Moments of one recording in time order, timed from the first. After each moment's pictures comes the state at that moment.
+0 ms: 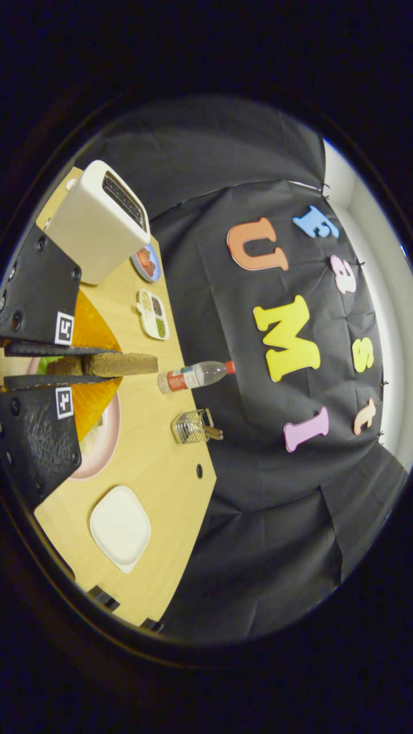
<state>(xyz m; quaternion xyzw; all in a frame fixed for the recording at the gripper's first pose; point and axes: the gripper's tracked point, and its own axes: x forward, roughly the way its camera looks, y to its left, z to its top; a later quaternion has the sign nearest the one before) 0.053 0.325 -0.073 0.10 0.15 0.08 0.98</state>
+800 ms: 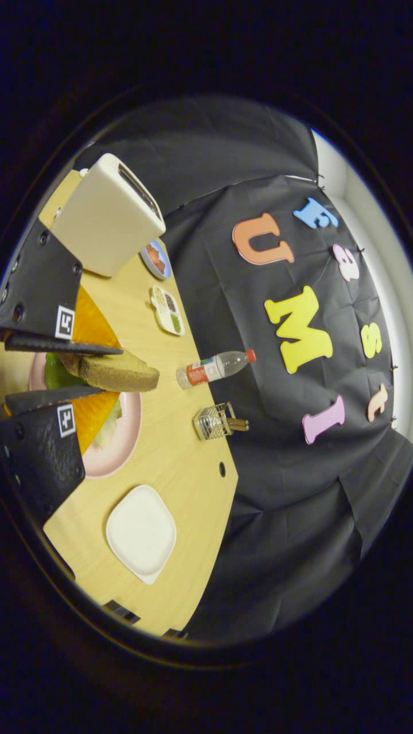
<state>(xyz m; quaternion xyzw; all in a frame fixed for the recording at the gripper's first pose) 0.059 0.289 -0.121 0.11 0.19 0.08 0.97</state>
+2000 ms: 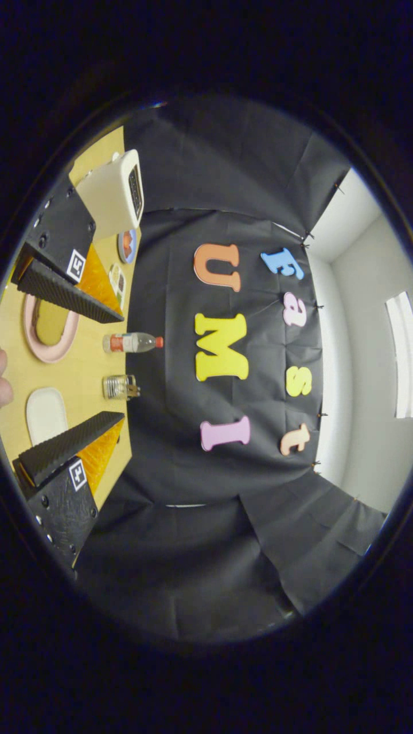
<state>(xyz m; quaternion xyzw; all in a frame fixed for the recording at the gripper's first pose) 0.009 0.146 0.028 -0.03 -0.06 0.10 0.99</state>
